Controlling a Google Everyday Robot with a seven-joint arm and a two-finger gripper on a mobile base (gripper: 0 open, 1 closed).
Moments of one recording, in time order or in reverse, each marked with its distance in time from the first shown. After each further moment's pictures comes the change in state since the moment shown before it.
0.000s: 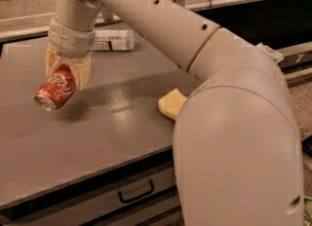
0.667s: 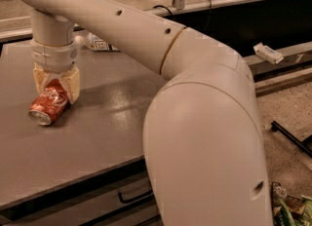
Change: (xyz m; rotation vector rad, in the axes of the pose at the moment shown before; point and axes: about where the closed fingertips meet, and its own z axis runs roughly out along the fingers) arm -0.008 -0.005 0.044 -0.171 0.052 -0.110
